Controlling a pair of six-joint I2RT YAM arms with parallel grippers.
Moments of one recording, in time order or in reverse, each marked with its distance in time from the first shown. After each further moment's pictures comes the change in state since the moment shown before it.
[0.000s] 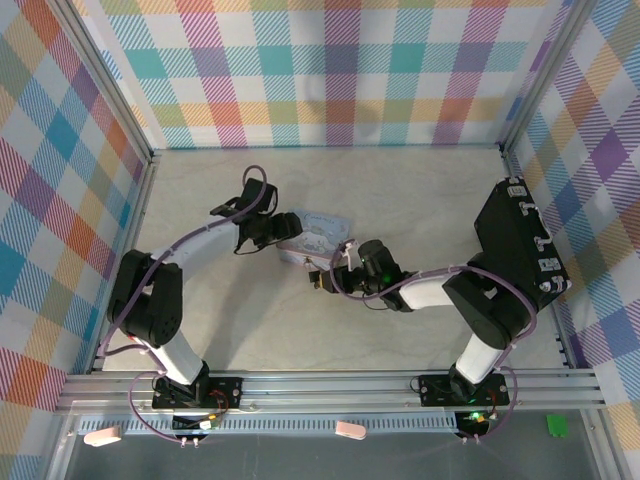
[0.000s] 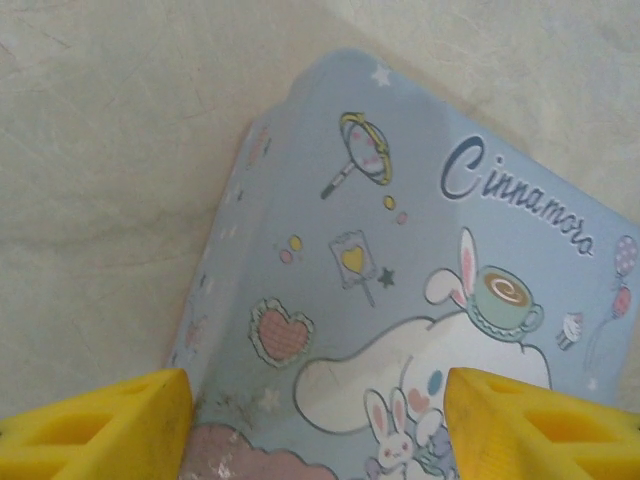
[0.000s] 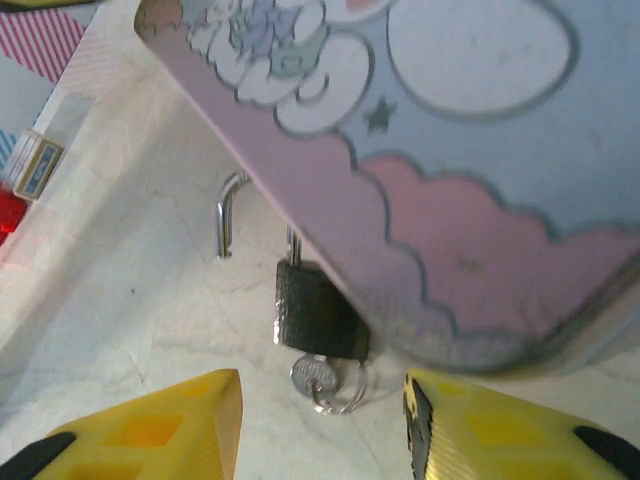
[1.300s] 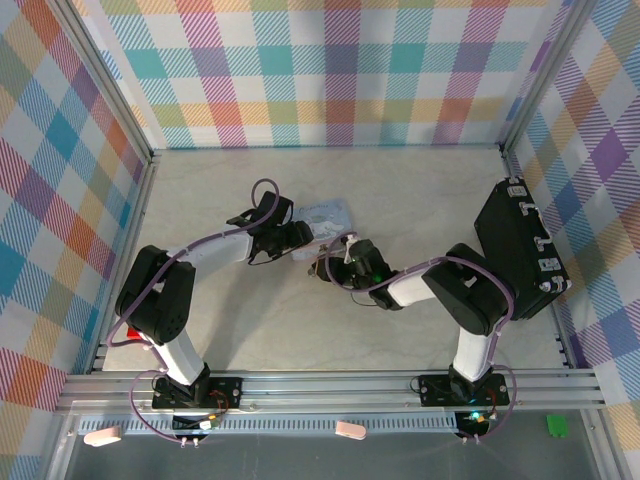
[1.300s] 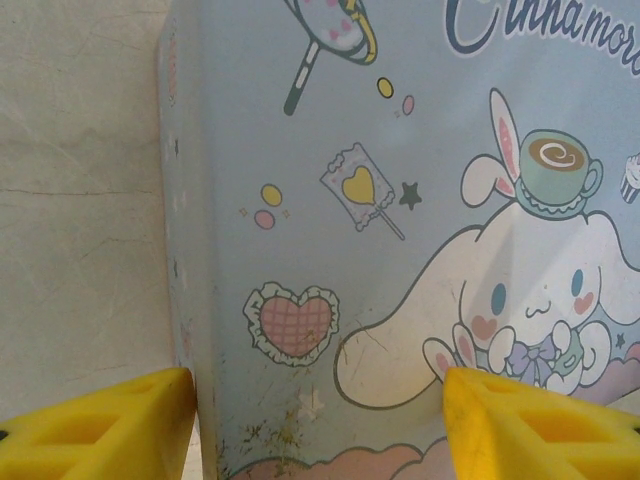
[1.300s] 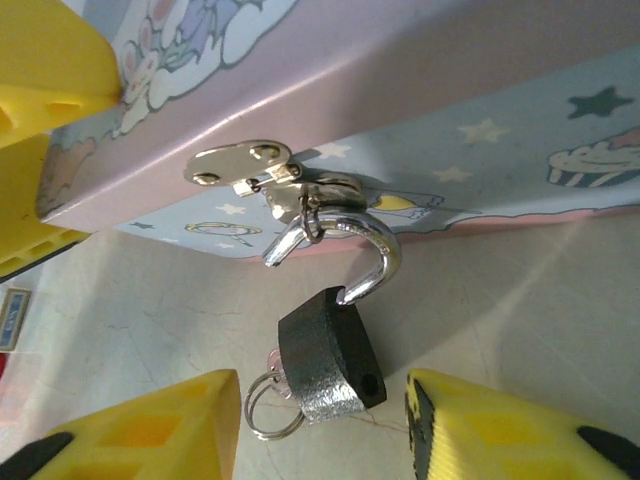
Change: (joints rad) left arm -0.099 0.024 -0.083 0.125 -0.057 -0.224; right arm 0.053 0.137 0.054 0.120 0.194 0.274
